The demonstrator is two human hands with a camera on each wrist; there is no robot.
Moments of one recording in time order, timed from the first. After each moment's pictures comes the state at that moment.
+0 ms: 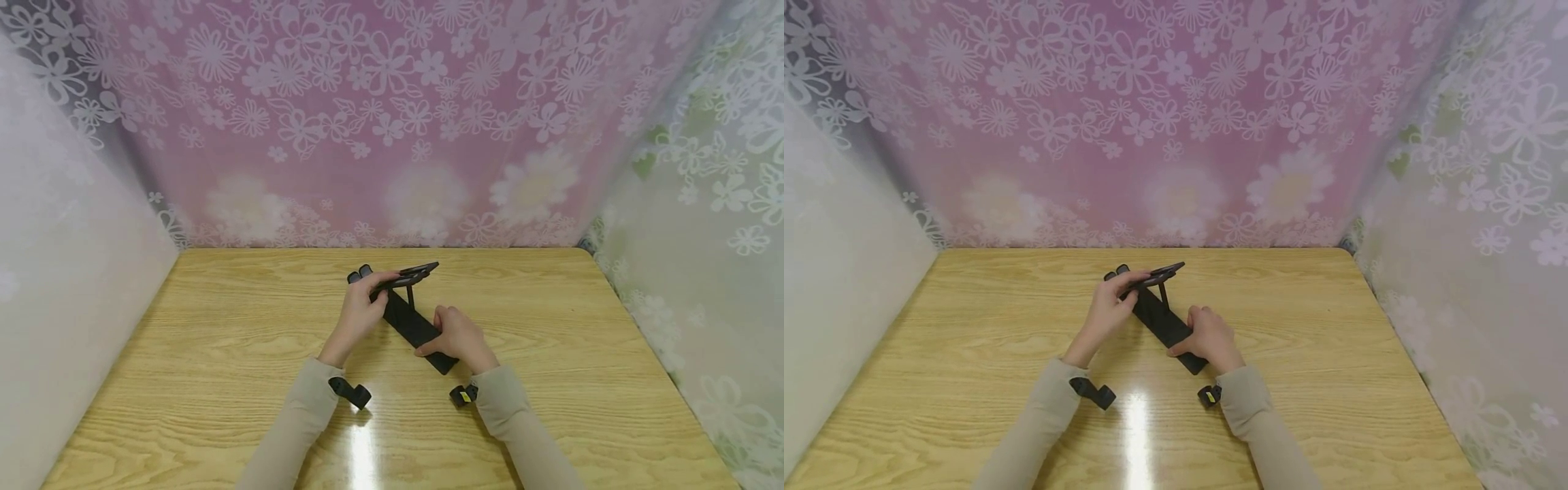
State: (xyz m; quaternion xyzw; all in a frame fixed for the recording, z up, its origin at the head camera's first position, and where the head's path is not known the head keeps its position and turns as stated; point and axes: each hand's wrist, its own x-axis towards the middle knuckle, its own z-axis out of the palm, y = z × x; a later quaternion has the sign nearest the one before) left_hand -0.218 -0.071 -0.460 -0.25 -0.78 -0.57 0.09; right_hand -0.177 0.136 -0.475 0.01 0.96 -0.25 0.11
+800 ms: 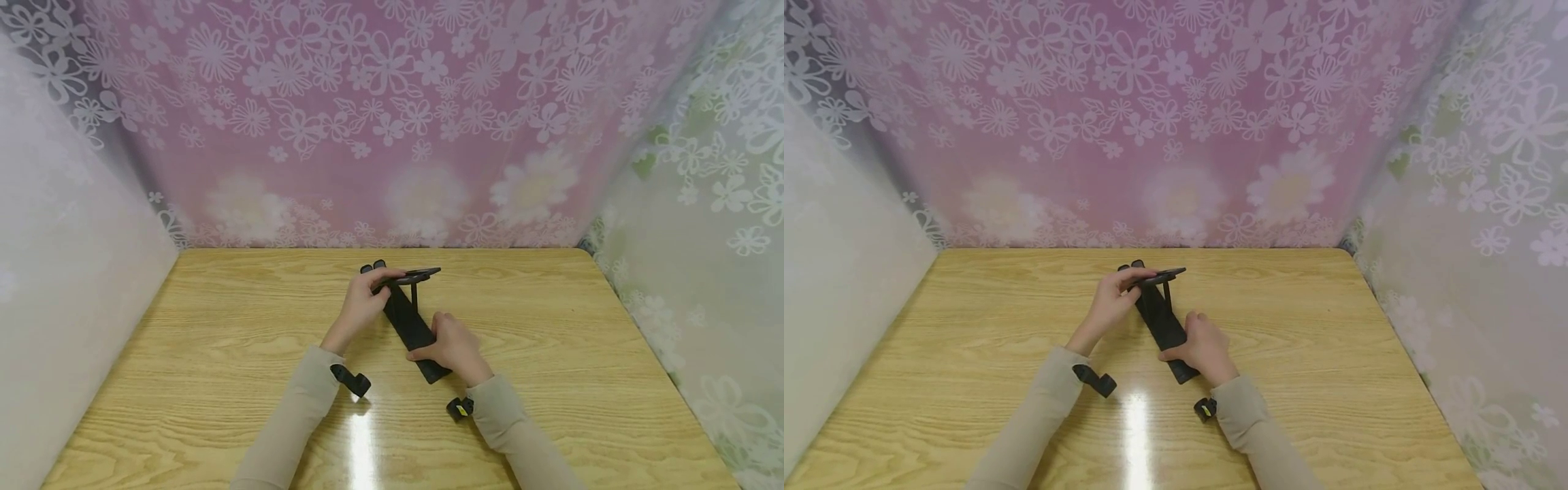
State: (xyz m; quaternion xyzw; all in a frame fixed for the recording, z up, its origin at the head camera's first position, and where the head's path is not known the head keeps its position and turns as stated) left_hand -0.232 -0.071 -0.459 -0.25 -0.75 -0.60 0.03; right_hand -0.160 0.124 -0.482 0.02 0.96 -0.25 0.08
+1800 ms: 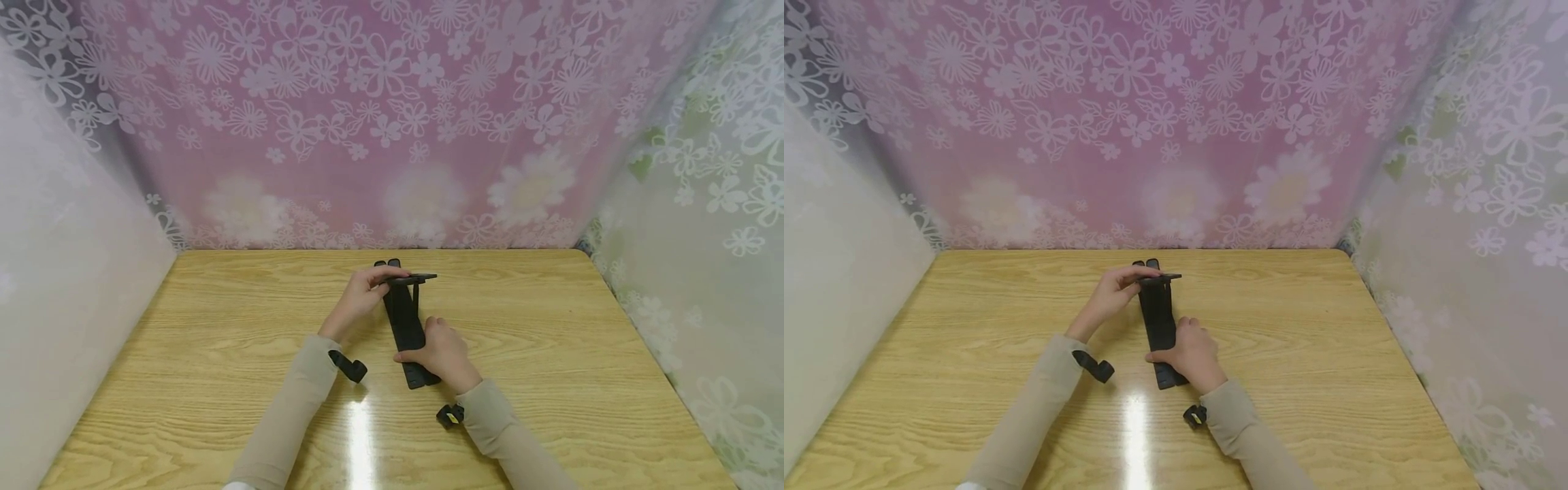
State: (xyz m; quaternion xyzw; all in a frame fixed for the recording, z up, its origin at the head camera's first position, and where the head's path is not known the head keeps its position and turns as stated) left_hand -0.258 -0.073 -0.468 -0.30 -0.75 -0.58 -0.02; right_hand -0.157 0.107 -0.488 0.03 0.97 -0.22 0.06
